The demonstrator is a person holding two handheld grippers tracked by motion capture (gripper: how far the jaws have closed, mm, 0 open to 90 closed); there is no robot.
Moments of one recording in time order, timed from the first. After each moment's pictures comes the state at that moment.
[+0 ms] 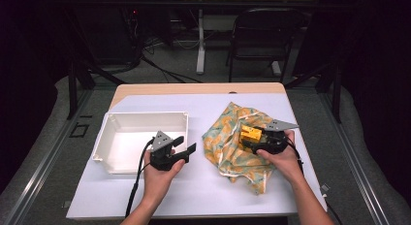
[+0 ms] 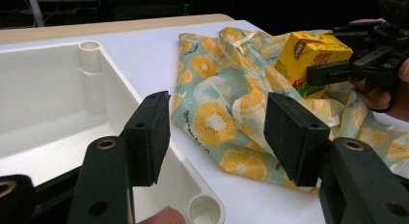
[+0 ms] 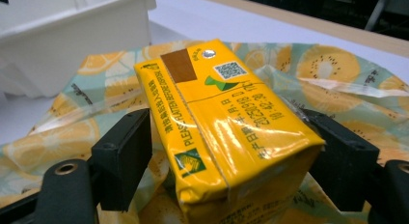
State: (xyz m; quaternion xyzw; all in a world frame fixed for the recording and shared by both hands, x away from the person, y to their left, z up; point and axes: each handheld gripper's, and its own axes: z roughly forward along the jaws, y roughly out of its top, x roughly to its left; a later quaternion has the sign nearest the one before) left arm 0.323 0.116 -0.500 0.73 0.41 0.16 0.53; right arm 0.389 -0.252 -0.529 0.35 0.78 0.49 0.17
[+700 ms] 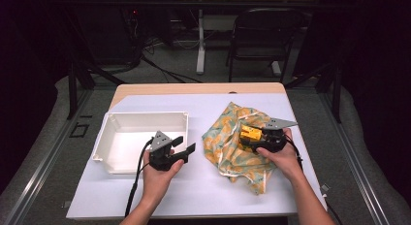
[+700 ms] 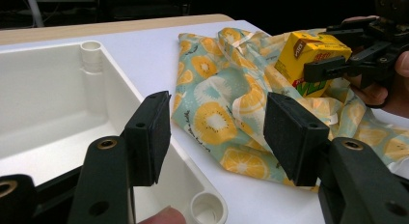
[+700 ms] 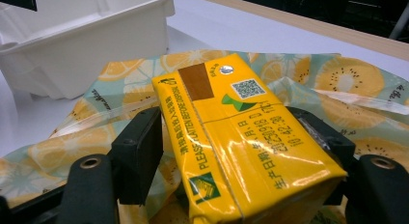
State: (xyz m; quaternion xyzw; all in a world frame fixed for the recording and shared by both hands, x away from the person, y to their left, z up) left arm 0.322 0.118 -0.500 0.73 0.40 0.16 0.53; right arm 0.395 -0.251 -0.527 0.32 0.79 0.51 0.15
